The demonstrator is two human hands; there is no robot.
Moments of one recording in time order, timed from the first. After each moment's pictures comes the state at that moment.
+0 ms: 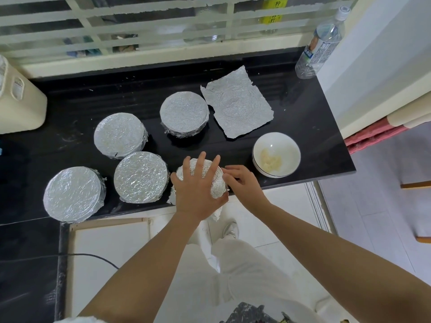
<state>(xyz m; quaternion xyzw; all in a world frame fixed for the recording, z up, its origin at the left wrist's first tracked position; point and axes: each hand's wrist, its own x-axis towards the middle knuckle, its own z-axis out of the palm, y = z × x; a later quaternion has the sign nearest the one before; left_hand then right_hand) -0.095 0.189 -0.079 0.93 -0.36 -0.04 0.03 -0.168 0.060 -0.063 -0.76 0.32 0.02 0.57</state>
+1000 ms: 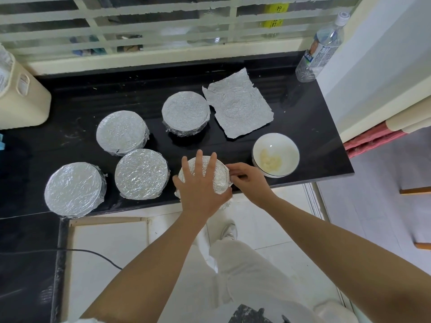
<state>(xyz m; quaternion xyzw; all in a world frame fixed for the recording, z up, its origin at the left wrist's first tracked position) -0.109 0.178 -0.082 0.95 -0.29 -0.05 0.06 -0.174 0.037 -0.063 -0.79 0.27 0.02 0.56</state>
